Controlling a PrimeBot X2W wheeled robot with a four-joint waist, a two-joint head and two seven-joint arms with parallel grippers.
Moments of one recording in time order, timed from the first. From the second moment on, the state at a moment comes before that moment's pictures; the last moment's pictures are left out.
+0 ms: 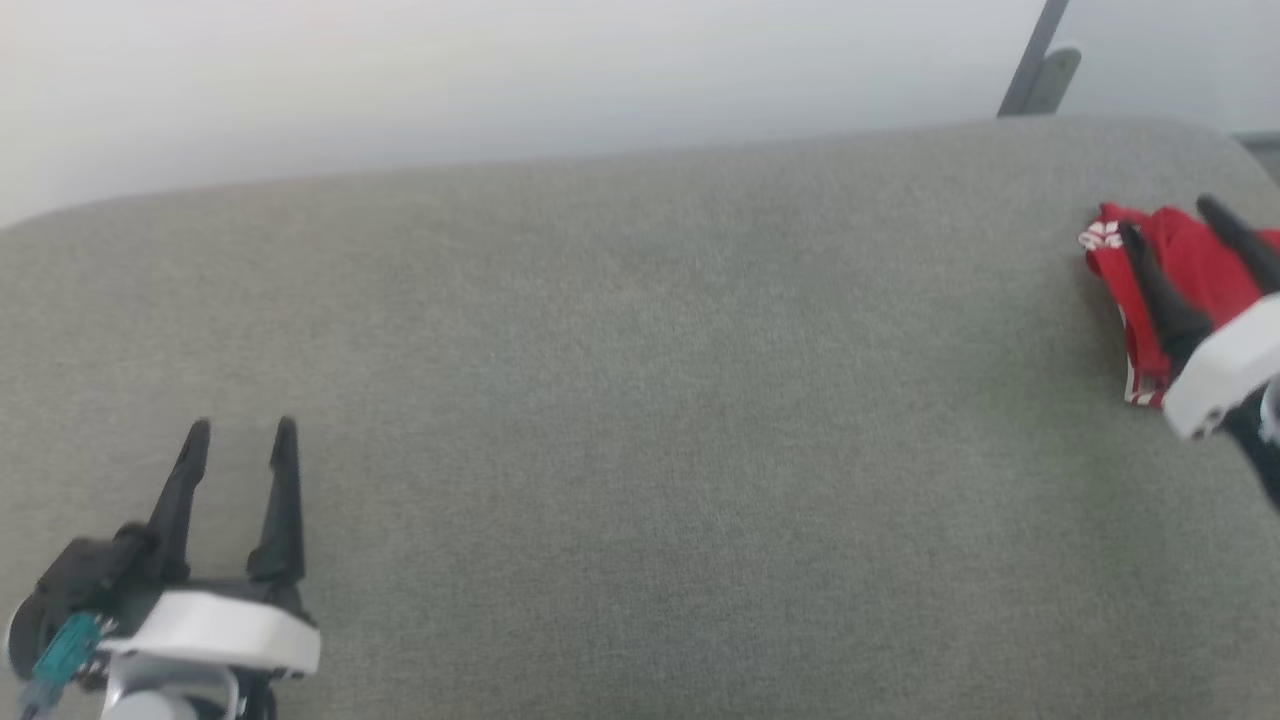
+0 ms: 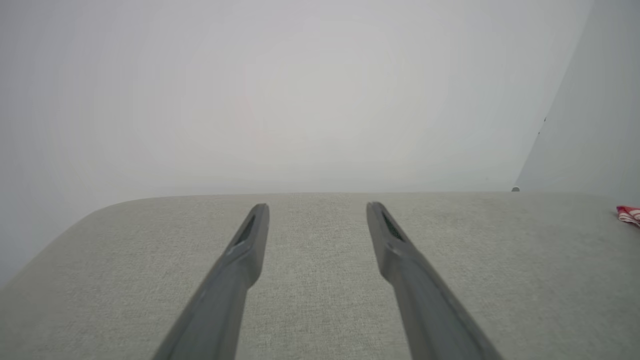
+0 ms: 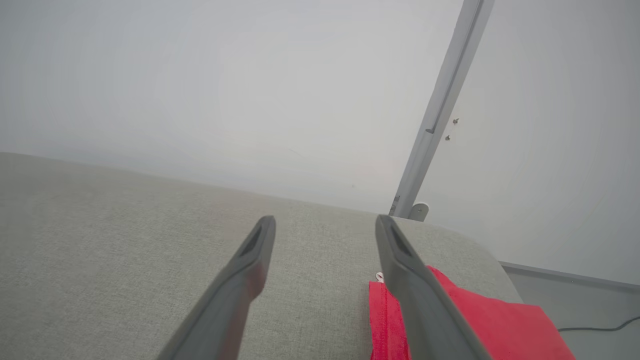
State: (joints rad) left arm -0.07 0.24 0.08 0.13 -0.31 -0.09 -0.26; right arm -0.73 -0.64 0.61 0.70 0.77 0.13 -0.26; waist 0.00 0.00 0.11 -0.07
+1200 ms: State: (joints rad) left arm 0.11 0.18 0.23 0.10 -0.30 -0.13 -0.26; right arm -0.10 -0.34 0.04 0.33 0.40 0.13 -0.26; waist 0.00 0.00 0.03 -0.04
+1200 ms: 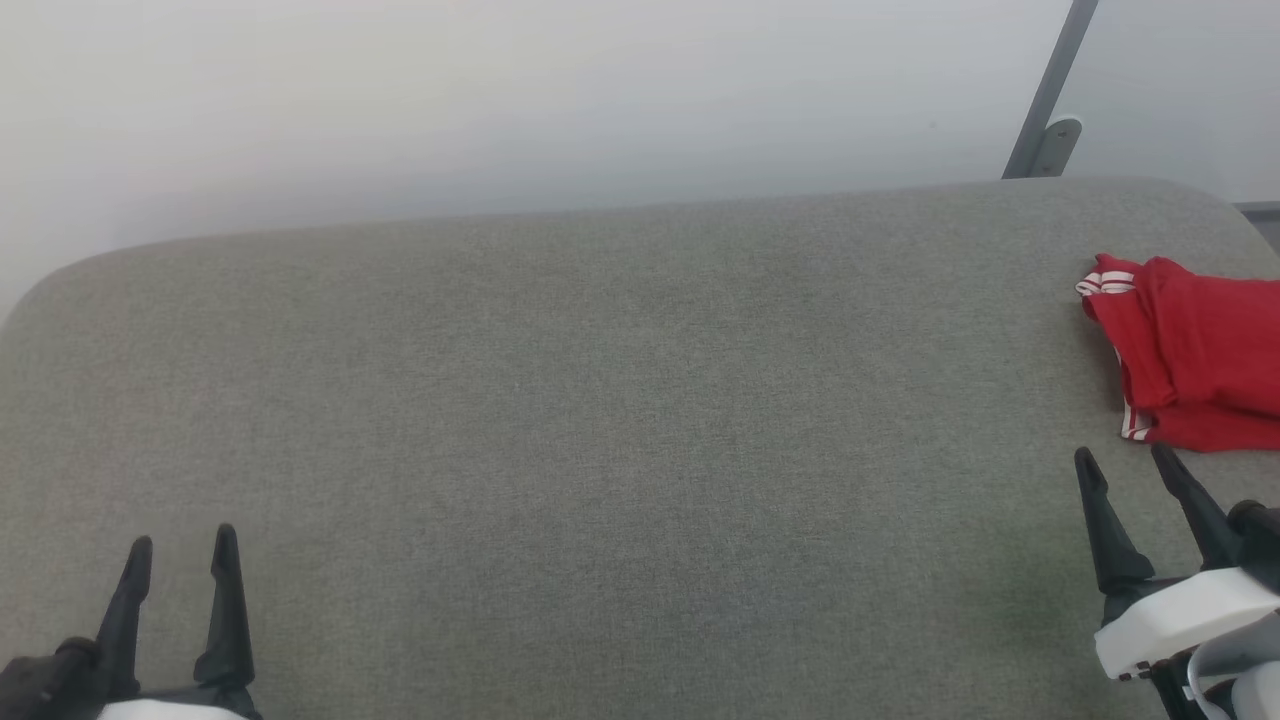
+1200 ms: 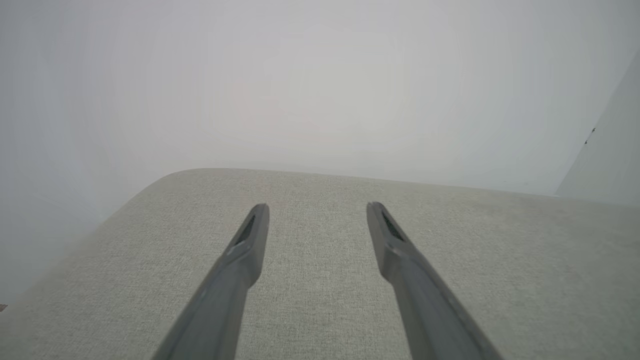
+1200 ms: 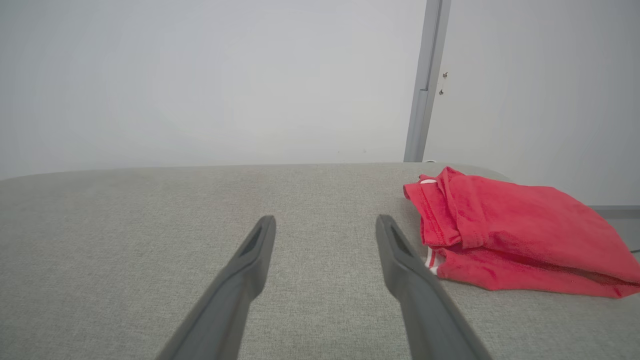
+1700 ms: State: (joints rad) left arm 0.12 0.19 0.22 0.10 -0.31 -0.13 -0.26; right arm -0.08 -0.32 0.02 0.28 0.38 0.13 -0.26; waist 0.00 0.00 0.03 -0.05
